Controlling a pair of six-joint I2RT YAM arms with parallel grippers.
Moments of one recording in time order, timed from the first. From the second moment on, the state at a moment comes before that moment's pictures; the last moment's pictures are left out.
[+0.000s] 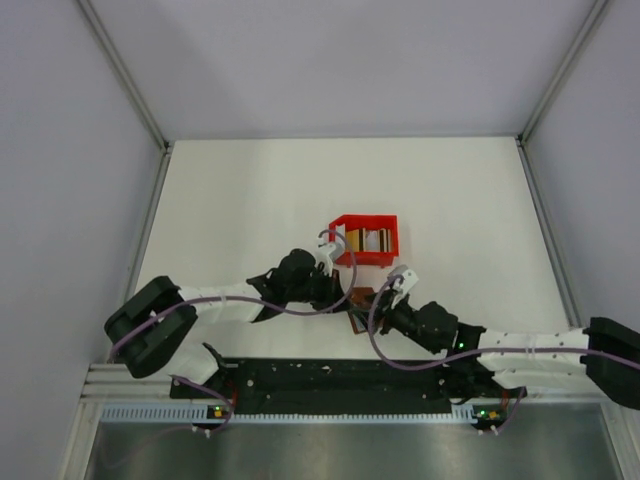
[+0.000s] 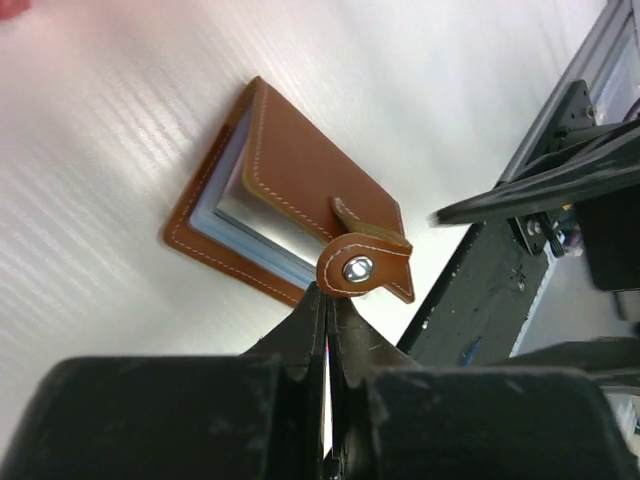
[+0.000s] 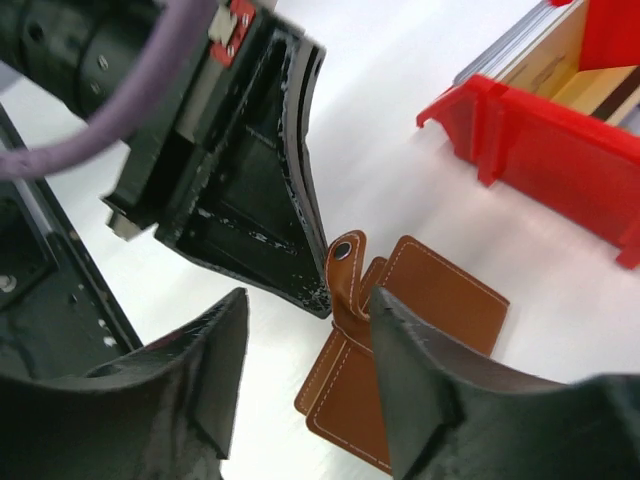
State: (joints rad) left arm -0.85 1.44 0.54 0.32 0.41 -0.60; right arm 1.18 1.00 0.12 0.70 0.30 0.31
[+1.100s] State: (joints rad) left arm -0.85 1.21 0.47 0.09 0.07 -0.73; right arm 0.77 1.12 0.23 0.27 -0.13 0.70
